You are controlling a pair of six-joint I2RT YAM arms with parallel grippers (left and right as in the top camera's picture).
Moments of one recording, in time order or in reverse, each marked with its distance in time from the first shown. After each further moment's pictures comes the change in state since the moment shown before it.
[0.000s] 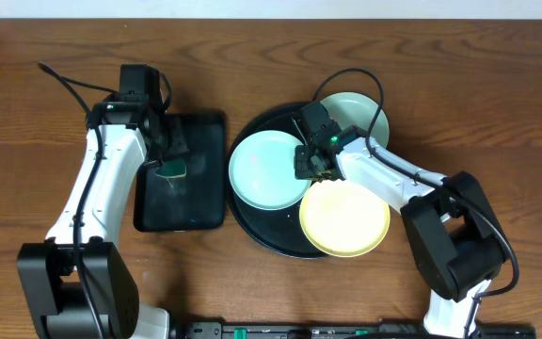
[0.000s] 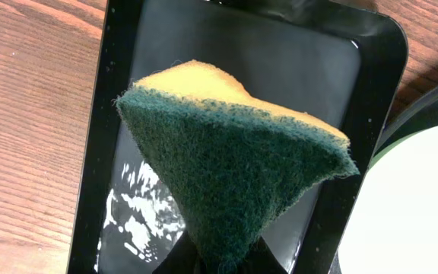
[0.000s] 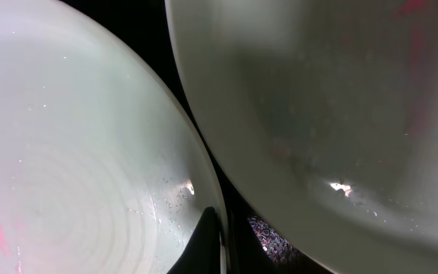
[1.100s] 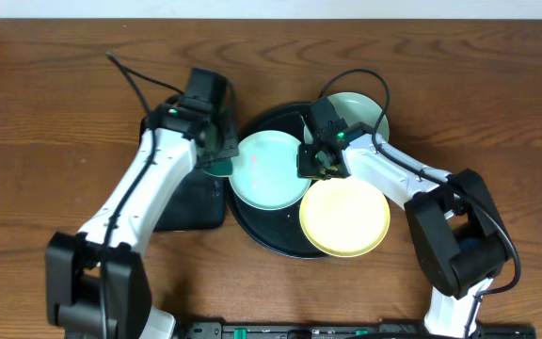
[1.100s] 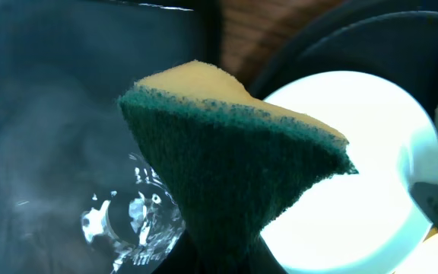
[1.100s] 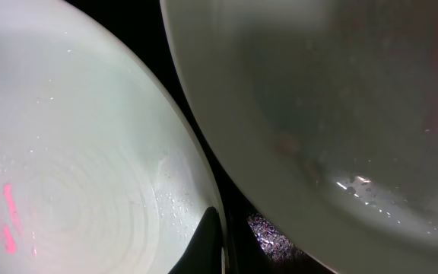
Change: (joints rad) left arm -0.287 0.026 0.000 0.074 -0.005 -0.128; right arm -0.035 0.003 0.002 -0.008 -0.105 -0.005
